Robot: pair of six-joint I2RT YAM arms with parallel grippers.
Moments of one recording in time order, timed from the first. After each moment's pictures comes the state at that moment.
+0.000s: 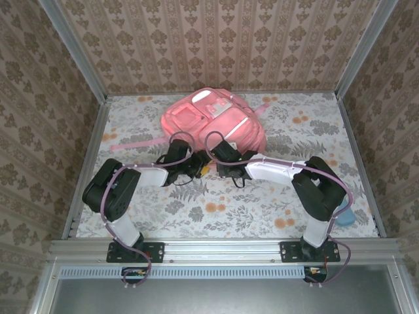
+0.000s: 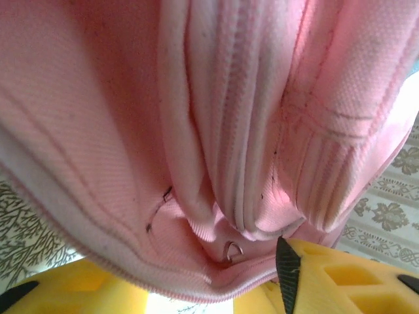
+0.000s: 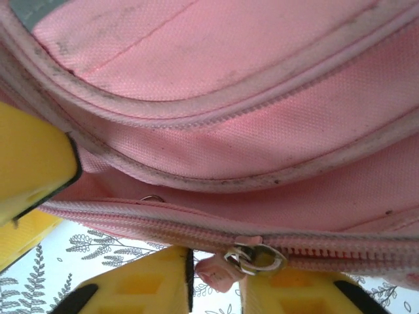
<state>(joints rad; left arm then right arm) -0.57 1.71 0.72 0.35 0.45 -1.30 0.76 1.79 1.13 -0.41 0.26 0.61</state>
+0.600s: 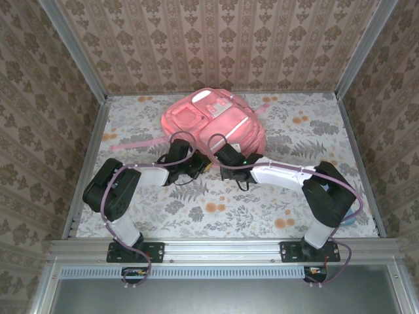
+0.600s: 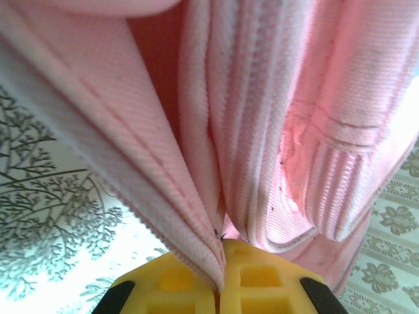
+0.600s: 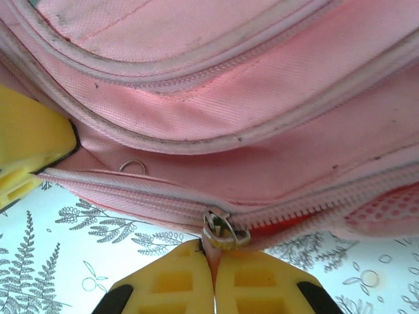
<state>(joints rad) -0.57 1.70 0.72 0.33 0.42 -1.27 0.77 1.68 1.07 -0.45 0.32 0.60</state>
